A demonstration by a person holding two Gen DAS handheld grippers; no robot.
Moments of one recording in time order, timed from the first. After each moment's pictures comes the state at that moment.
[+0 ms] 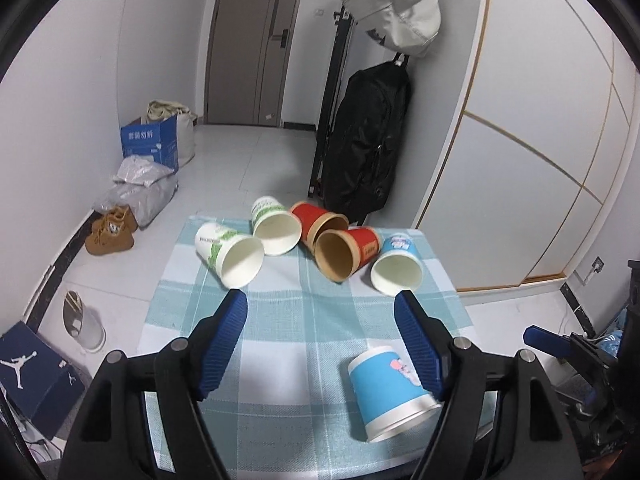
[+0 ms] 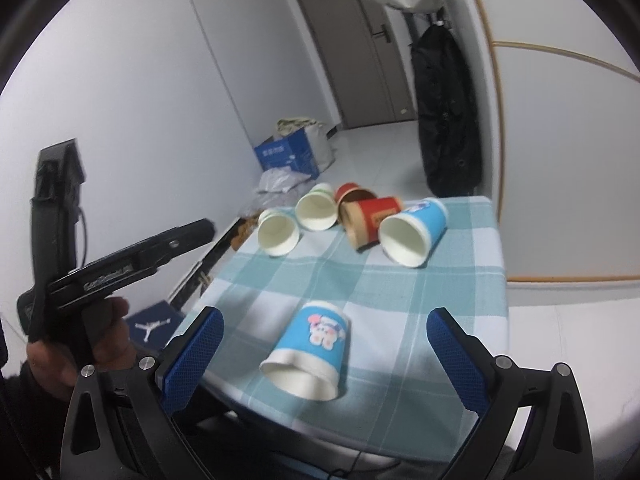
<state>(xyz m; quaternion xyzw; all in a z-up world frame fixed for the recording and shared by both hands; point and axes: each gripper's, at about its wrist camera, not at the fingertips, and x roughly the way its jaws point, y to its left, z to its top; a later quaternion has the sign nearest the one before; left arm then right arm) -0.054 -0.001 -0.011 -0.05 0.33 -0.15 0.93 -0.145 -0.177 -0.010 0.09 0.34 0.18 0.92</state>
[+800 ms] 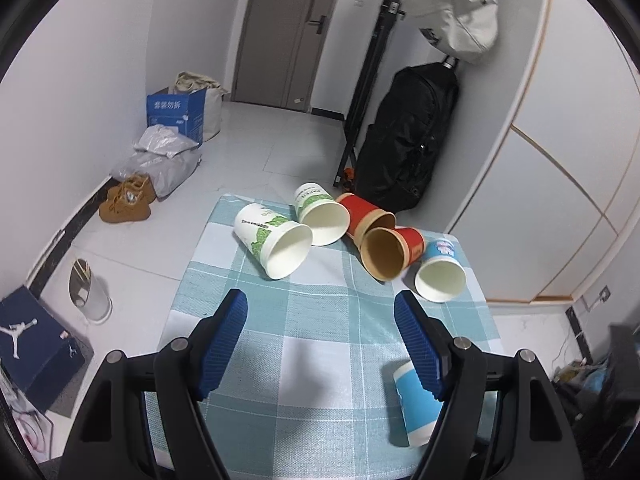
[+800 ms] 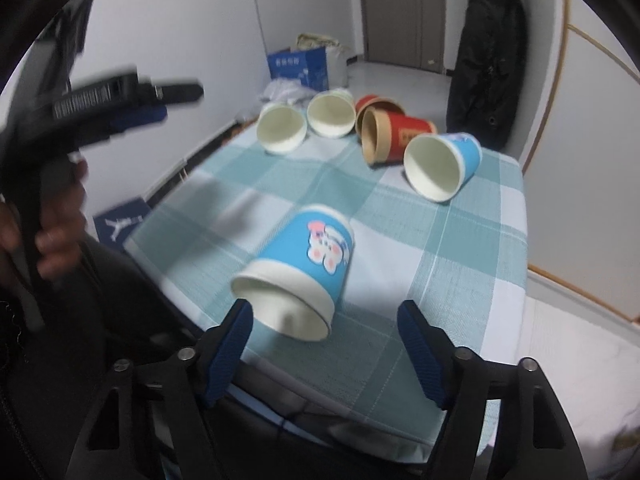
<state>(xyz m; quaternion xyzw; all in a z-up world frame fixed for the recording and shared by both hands) -0.031 0.041 -0.021 -0.10 0.36 -0.11 0.92 -0.131 -0.134 -0.065 -0.06 0.45 0.19 0.87</state>
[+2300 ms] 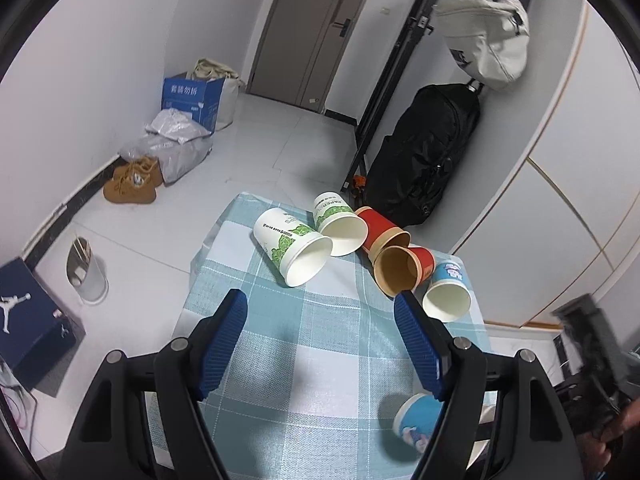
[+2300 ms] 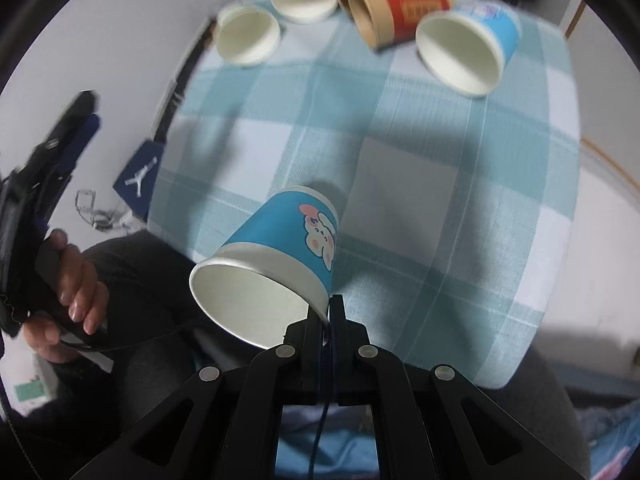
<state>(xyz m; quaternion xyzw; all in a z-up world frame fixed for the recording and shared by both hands) -0.020 0.071 -0.022 -0.15 0.37 -0.10 0.91 -0.037 -0.127 -0.076 0.04 0.73 0.18 0.66</state>
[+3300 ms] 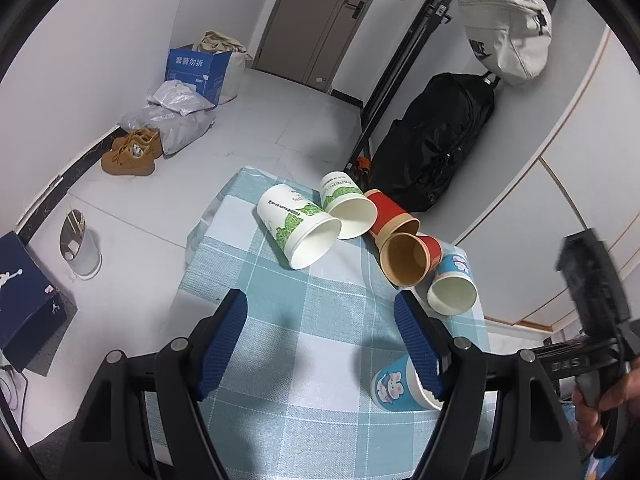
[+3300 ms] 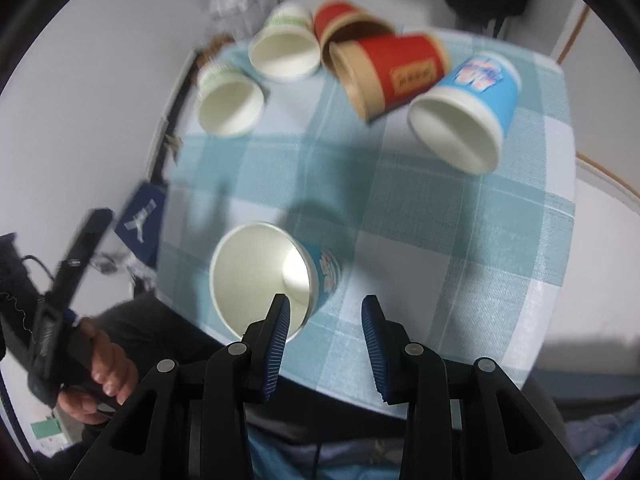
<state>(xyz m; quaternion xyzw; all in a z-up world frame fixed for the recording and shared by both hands) -0.009 0.073 -0.033 -0.17 0.40 -0.10 0.89 0.002 -0.128 -0.057 0.08 0.68 0.16 0.71</state>
